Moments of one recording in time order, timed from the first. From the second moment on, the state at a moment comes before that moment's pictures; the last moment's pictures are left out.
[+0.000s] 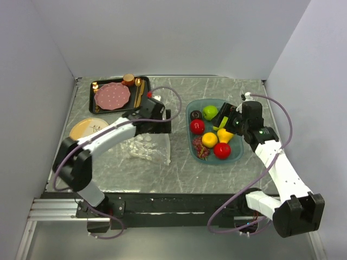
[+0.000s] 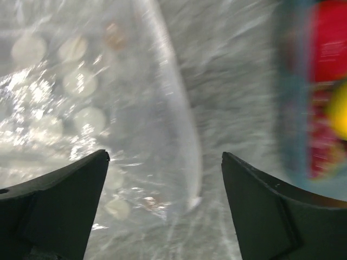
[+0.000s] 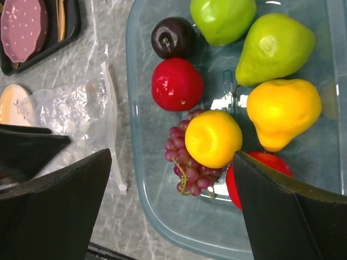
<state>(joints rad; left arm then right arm) -0.66 1.60 1.24 -0.51 -0.15 -0.58 0.16 1.07 0.92 -0.47 -0.15 0.53</state>
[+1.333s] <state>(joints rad) -0.79 1.96 1.44 -0.61 -0.32 -0.70 0.16 0.99 0.81 -0.49 -0.11 0.51</state>
